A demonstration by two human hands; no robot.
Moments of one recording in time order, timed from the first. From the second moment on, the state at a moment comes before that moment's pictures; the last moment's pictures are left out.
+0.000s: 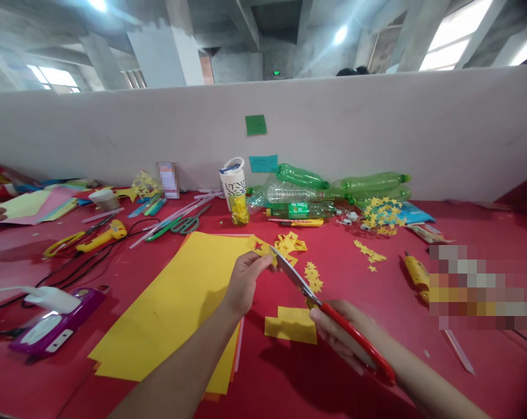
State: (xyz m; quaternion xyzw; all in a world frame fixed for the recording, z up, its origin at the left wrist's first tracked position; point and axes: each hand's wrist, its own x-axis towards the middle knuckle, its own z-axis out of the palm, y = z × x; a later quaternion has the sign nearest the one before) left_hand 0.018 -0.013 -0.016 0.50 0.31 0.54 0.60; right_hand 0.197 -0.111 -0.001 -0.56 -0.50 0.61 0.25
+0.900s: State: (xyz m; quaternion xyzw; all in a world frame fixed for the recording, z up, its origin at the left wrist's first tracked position) left_hand 0.020 -0.011 -0.008 0.51 0.31 0.54 0.59; right_hand 0.195 -0.110 -0.003 -0.58 -0.48 0.61 0.25
